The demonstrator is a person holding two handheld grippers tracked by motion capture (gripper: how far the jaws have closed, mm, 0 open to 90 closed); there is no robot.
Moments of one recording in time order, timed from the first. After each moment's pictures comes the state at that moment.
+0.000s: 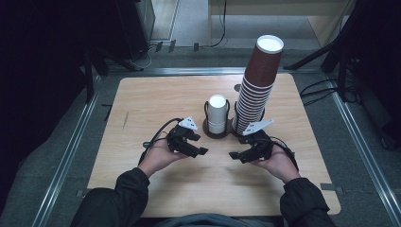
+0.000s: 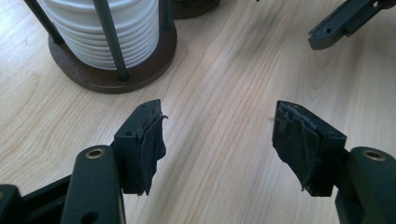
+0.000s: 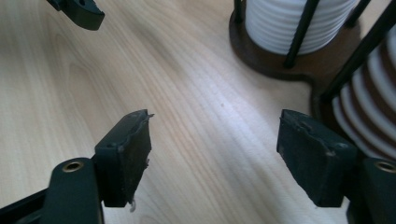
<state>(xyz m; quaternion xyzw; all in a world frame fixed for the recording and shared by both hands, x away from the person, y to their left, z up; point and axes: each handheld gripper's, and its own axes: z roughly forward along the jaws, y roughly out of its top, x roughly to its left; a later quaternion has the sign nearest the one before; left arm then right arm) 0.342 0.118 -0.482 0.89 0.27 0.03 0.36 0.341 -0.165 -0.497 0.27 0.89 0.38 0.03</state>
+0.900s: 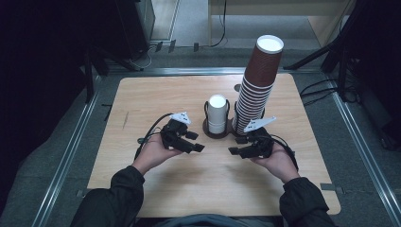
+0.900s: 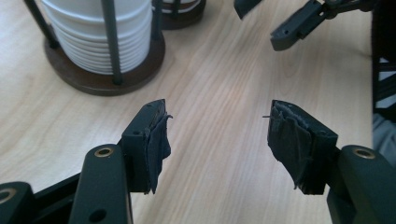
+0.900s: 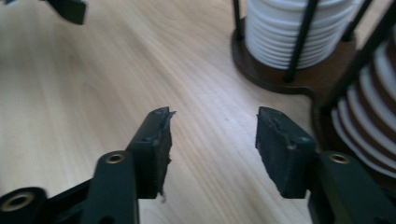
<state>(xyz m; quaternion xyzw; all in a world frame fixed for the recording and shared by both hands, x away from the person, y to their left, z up) 0.349 0.136 -0.467 0.88 0.27 -0.02 0.38 0.344 -0.164 -0.490 0.28 0.87 0.40 0.01</state>
